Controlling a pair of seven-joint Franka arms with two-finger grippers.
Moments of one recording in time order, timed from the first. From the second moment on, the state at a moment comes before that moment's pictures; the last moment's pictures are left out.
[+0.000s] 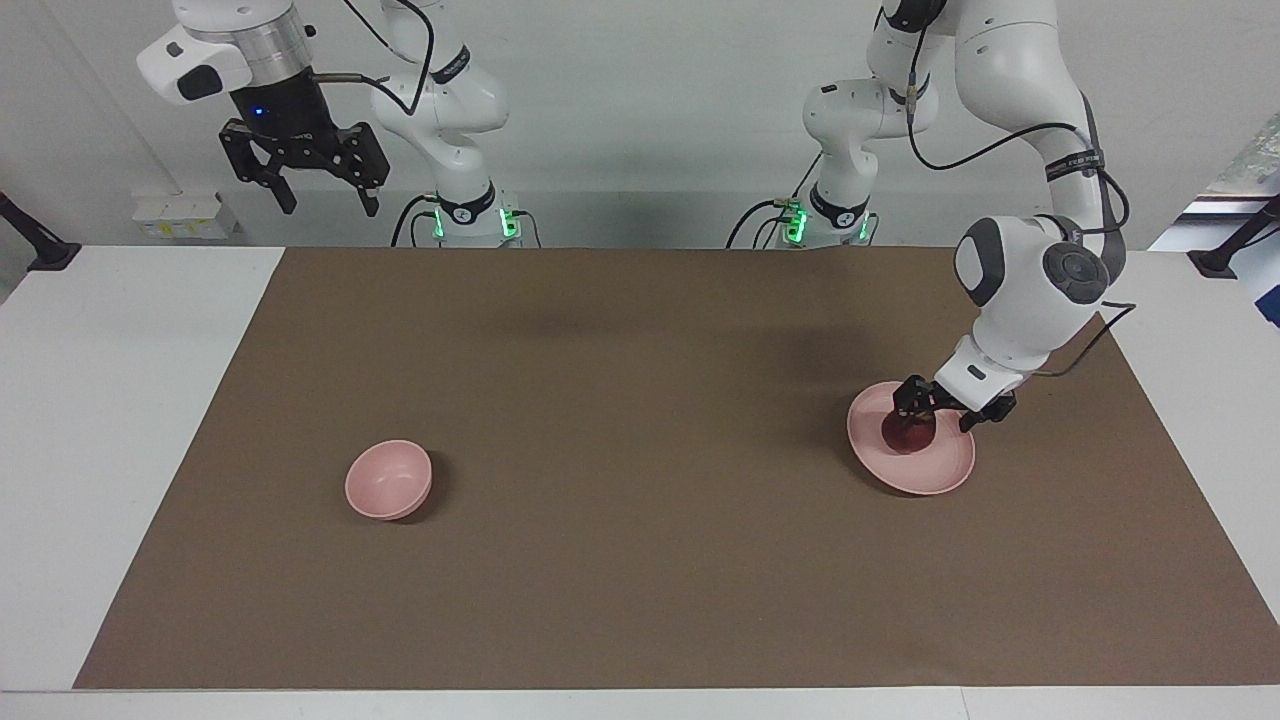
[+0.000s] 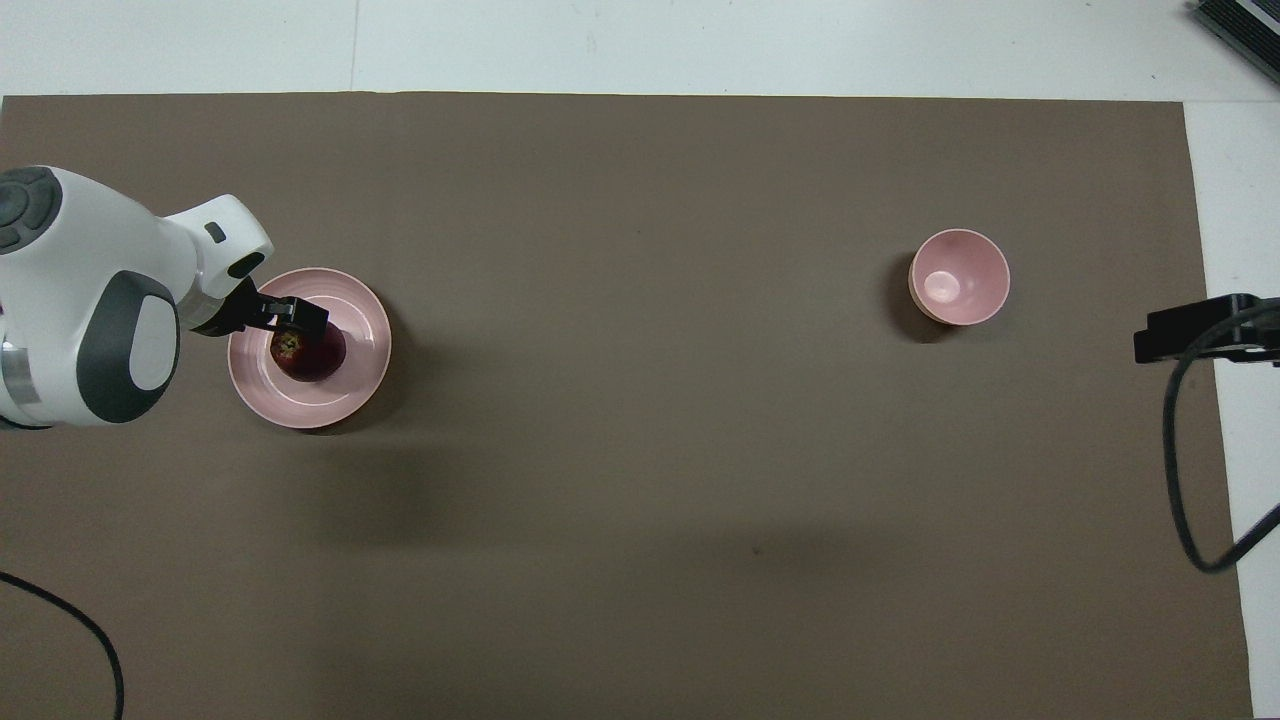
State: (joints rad) left arm 0.05 0.26 -0.13 -1.90 -0.02 2.13 0.11; right arm 0.04 -0.04 0.00 -1.43 -0.01 1.41 0.08
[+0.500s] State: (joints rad) left arm 0.05 0.27 -0.13 -1.96 -0.04 2.19 0.10; right arm 0.04 -0.04 0.00 -1.43 -0.01 1.41 0.08
